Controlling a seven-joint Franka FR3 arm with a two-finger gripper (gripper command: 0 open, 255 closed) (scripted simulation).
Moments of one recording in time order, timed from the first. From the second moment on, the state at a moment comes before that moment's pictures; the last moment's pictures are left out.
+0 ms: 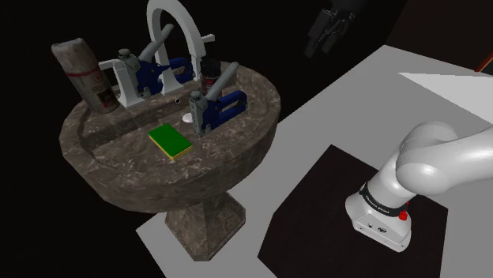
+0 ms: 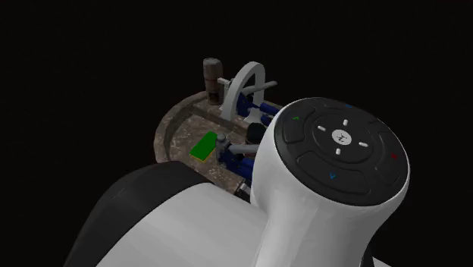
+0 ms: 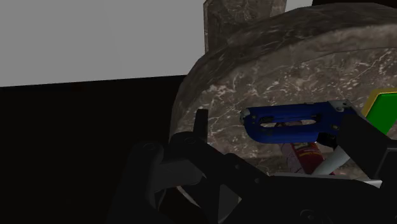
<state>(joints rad) 0.00 -0.78 0.05 -2.26 0.12 1.71 0.12</state>
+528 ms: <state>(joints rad) 0.01 -0.52 0.10 -2.08 0.12 1.75 0.13</state>
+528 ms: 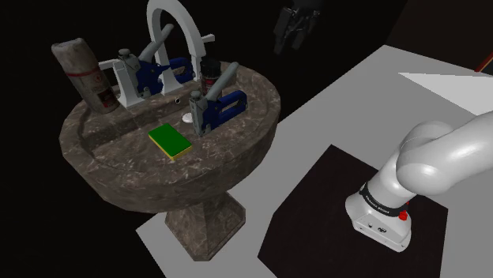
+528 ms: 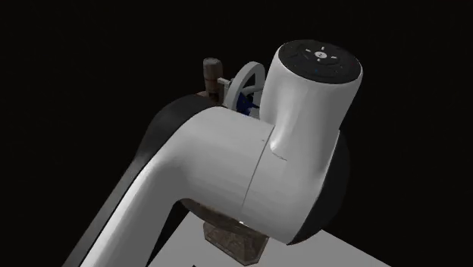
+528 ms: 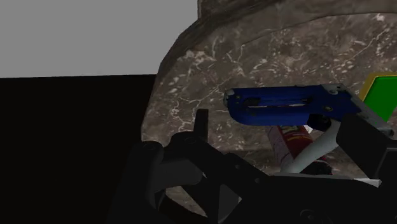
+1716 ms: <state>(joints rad) 0.11 0.35 0.22 -1.16 0.00 1.56 0.23</state>
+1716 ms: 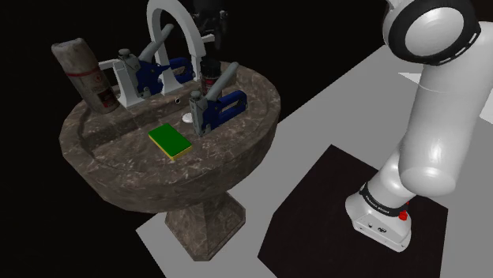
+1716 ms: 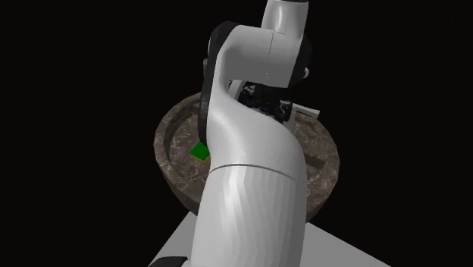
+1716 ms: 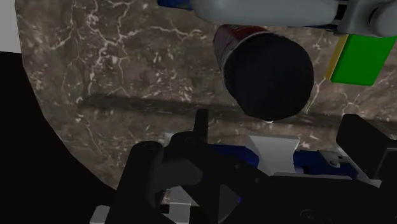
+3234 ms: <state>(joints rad) 0.11 0.38 0.22 -1.19 -0.01 1.62 0.23</state>
